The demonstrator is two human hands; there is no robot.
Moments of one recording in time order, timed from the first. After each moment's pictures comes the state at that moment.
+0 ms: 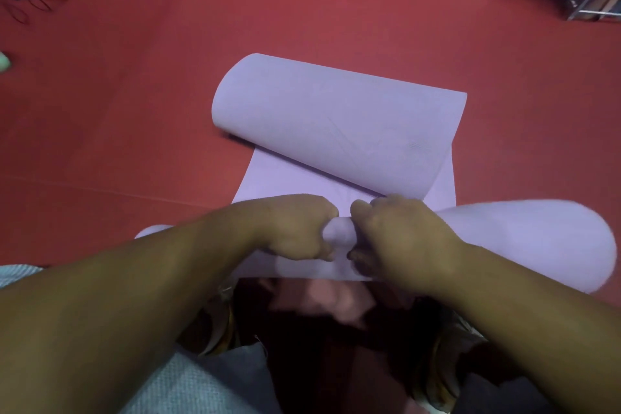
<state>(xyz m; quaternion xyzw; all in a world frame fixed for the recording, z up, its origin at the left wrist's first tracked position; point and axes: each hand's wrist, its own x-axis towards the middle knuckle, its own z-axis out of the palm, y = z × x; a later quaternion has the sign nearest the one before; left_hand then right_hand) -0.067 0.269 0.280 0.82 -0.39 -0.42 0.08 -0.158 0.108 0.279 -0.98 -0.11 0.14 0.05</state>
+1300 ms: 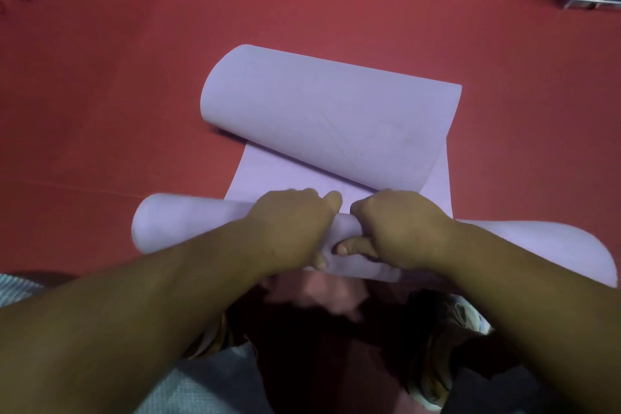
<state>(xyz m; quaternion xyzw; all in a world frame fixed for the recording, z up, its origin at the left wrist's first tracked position) -0.081 0.259 0.269 0.88 -0.41 -0.22 -0.04 -0.135 0.089 0.267 -0.96 -0.09 0.25 0.09</state>
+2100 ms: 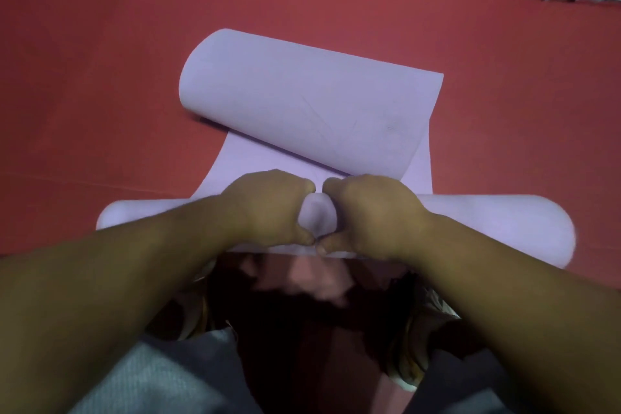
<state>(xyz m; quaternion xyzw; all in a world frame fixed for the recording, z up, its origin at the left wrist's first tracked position) -0.065 0.258 0.259 0.88 -0.38 -0.29 0.02 -0.143 0.088 0.264 -0.97 -0.08 0.18 0.13</state>
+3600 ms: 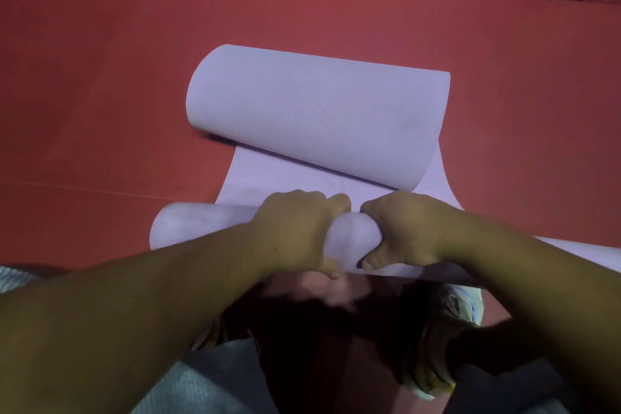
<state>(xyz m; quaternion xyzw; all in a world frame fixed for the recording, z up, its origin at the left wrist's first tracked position) -0.086 0.252 0.235 0.88 -0.42 -0.24 0.03 -0.148 0.064 0.263 -0.93 -0.03 0.33 0.14</state>
